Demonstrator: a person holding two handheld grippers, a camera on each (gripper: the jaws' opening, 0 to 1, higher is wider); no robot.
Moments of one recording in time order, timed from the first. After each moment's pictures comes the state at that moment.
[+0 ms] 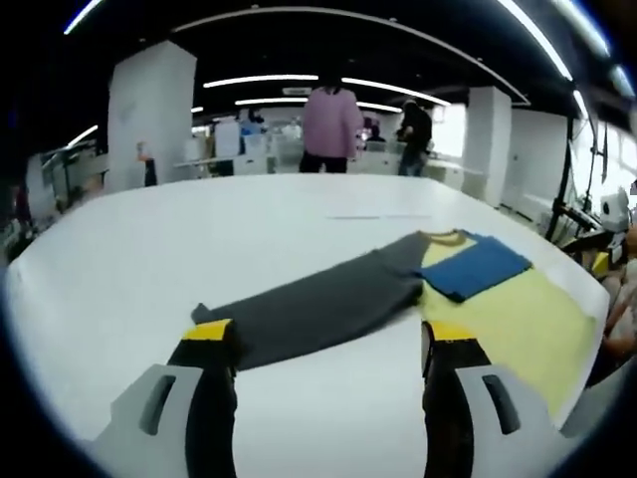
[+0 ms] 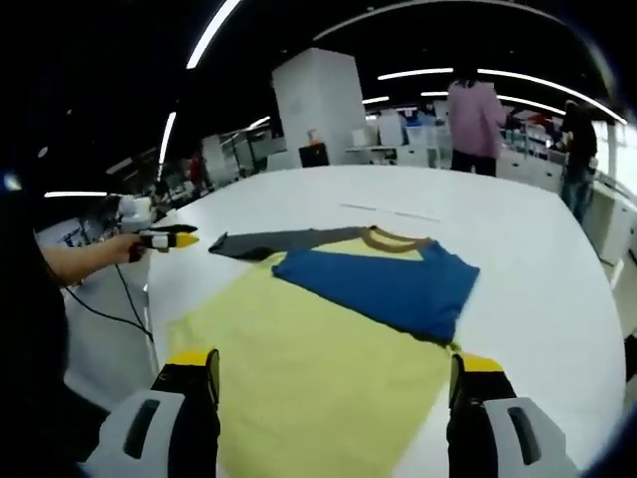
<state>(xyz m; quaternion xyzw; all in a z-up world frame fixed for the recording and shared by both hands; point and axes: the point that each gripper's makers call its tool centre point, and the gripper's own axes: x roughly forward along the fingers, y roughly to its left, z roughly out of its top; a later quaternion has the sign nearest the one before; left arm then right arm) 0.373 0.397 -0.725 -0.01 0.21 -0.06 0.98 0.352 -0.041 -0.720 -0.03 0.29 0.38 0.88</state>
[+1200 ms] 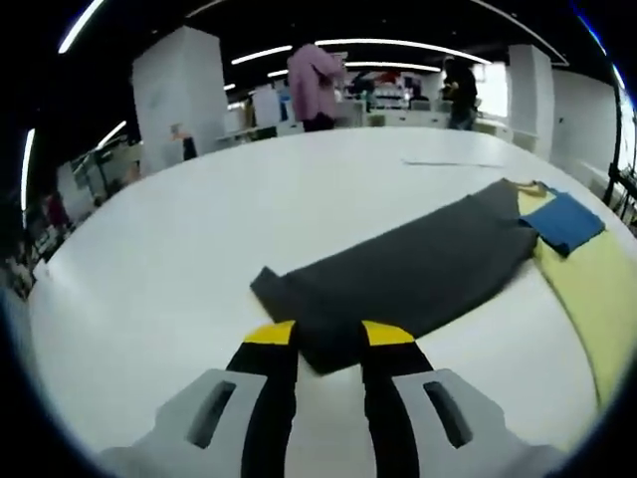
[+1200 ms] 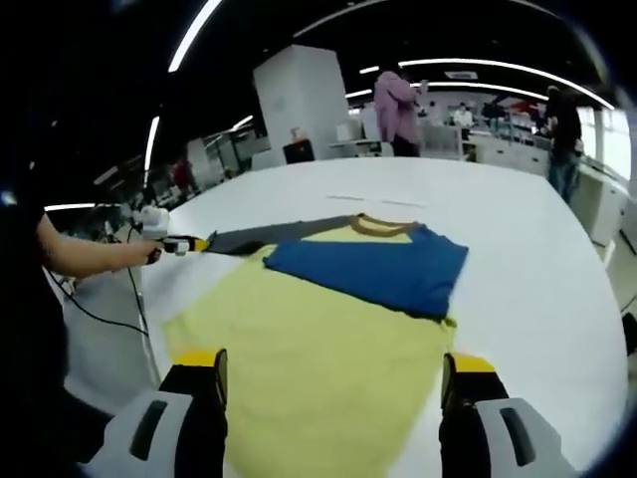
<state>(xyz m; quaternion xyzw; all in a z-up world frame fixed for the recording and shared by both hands) 0.403 0.478 -0.795 0.05 0.29 0.04 0.95 0.348 -0.055 -0.732 -0.01 0.31 0.35 0.88</state>
